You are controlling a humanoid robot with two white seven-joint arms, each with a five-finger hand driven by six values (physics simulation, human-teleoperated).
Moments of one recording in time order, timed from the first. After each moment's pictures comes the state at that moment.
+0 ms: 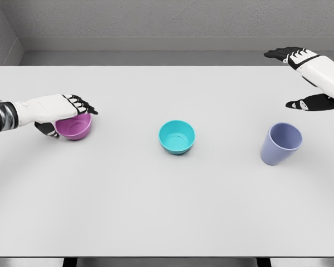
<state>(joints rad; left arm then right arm) -0.64 0.76 -0.60 -1.27 -0.60 -0.61 -0.49 -0.39 -1.11 0.49 -1.75 0.08 -0.31 0.02</state>
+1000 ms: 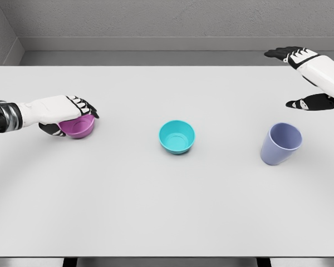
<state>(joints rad) -0.64 0.75 -0.60 -1.27 -0.61 -0.61 -0.49 -0.39 -1.11 0.49 -1.74 0.08 -0.31 0.02</state>
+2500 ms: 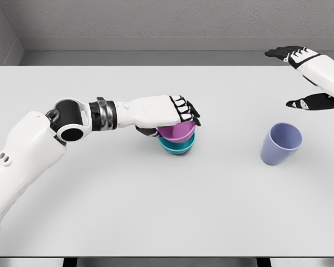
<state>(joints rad) -0.72 0.39 -0.72 -1.42 -0.63 -0.61 -0.48 -0.39 -1.11 0.49 -1.74 0.08 -0.31 0.02</state>
